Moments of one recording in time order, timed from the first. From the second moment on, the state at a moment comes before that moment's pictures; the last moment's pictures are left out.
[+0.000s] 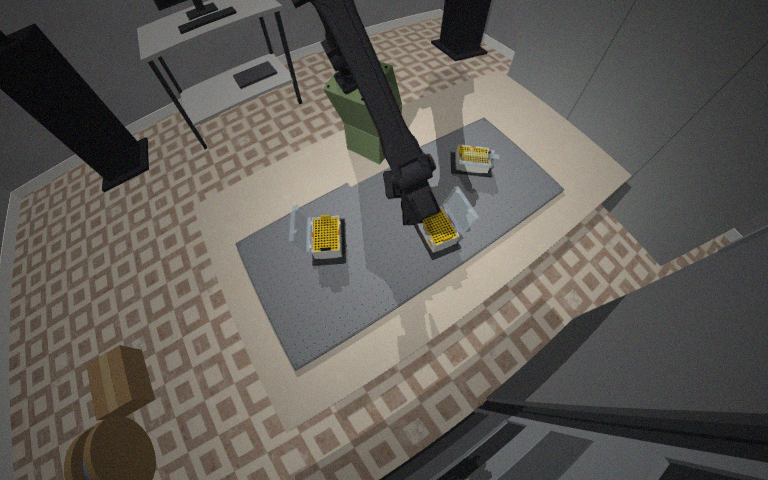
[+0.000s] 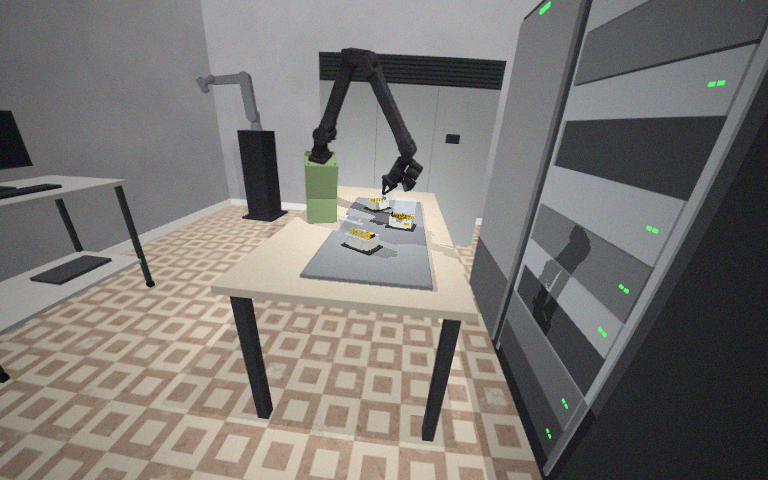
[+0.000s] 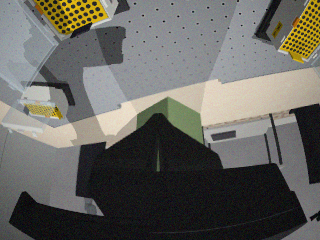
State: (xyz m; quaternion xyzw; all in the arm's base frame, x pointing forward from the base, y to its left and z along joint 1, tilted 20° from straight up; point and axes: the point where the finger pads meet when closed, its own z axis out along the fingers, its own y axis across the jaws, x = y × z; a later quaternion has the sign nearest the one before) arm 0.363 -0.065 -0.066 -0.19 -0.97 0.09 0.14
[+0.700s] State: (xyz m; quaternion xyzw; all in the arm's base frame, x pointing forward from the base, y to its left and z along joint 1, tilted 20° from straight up) arm 0.358 -0.062 -0.047 -0.20 -0.97 0.09 0.14
